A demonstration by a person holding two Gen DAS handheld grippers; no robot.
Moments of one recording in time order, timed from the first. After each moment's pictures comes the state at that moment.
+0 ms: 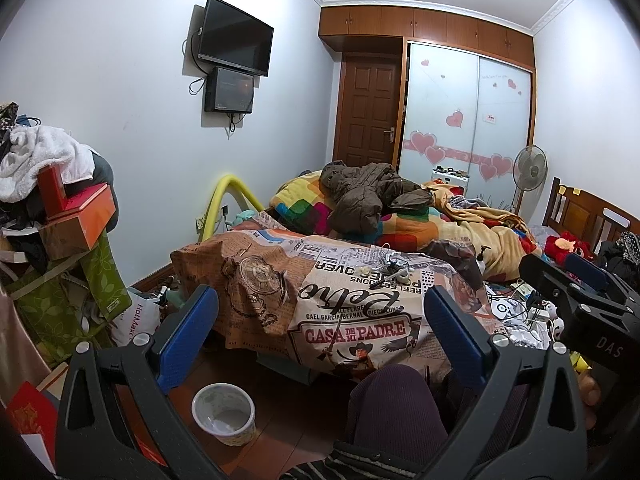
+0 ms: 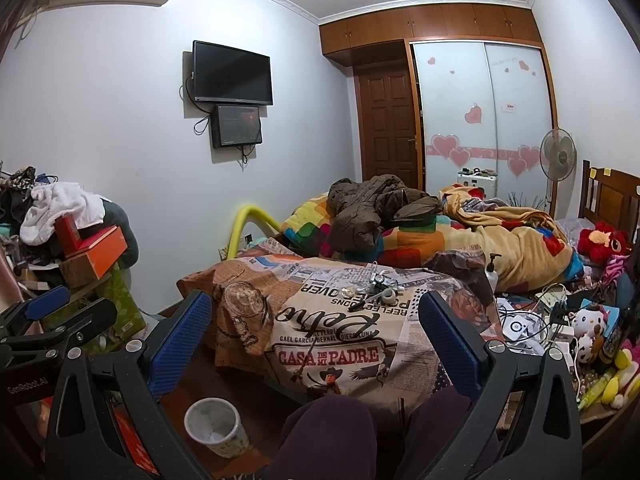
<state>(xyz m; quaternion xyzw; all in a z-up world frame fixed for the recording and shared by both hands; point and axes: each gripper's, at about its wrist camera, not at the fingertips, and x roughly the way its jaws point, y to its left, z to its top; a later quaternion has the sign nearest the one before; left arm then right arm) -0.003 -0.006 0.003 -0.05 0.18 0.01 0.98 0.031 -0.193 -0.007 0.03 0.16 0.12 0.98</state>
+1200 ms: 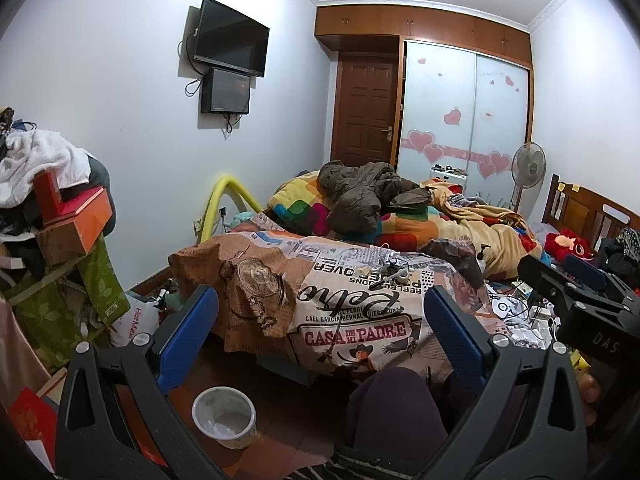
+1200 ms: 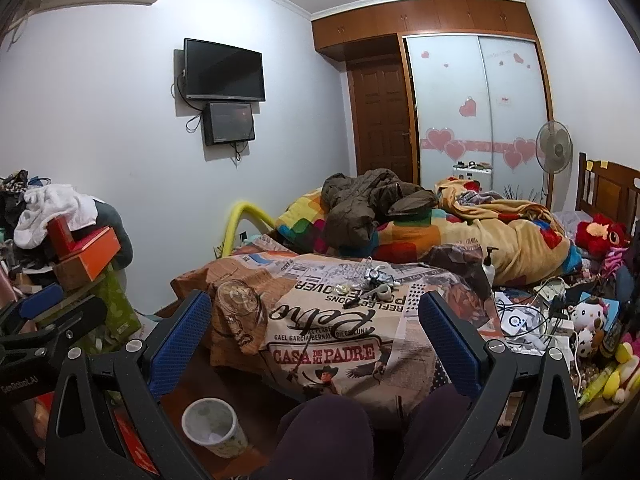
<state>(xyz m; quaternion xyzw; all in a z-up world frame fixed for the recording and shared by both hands) 0.007 -0.015 0.000 -0.04 0.18 0.01 0.98 0.043 -0.201 -0.011 0.04 0.17 0.11 0.98</state>
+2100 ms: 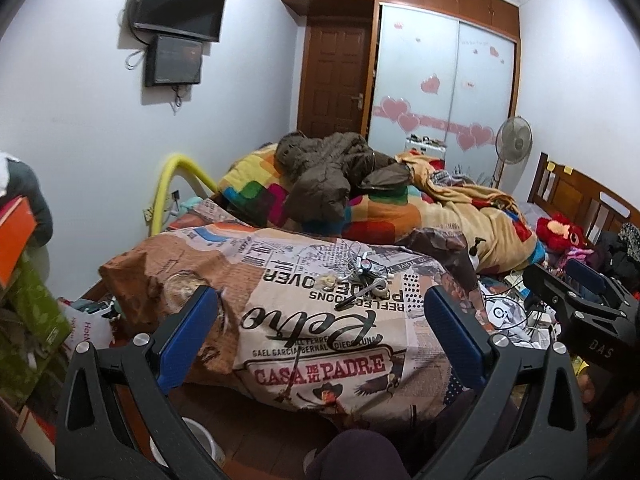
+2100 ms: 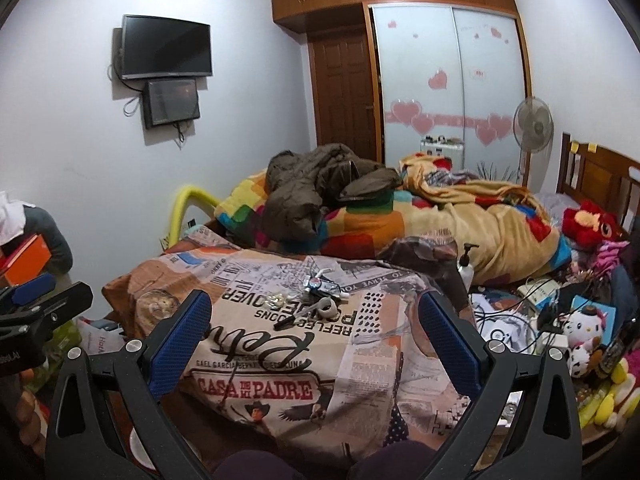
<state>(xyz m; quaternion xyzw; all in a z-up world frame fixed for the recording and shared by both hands) 0.219 -0.063 -0.018 -0.03 0.24 -0.06 0.97 0.199 -0.265 -0.037 0.04 0.23 0.05 0.97</state>
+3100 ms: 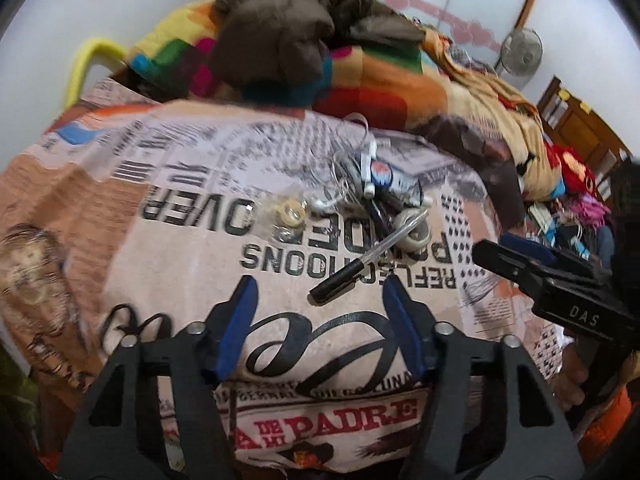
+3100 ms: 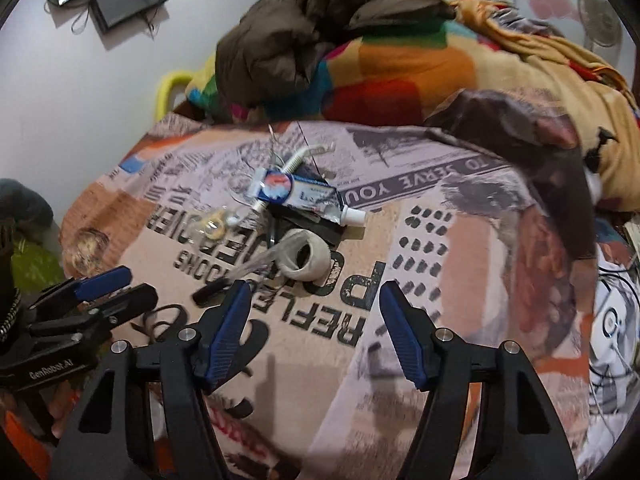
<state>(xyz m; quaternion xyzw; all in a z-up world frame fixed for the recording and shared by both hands) 0.500 -0.115 -0.226 -0.04 0.46 -0.15 0.87 0.447 -0.287 -0.214 0.07 0.46 0.13 0.88</state>
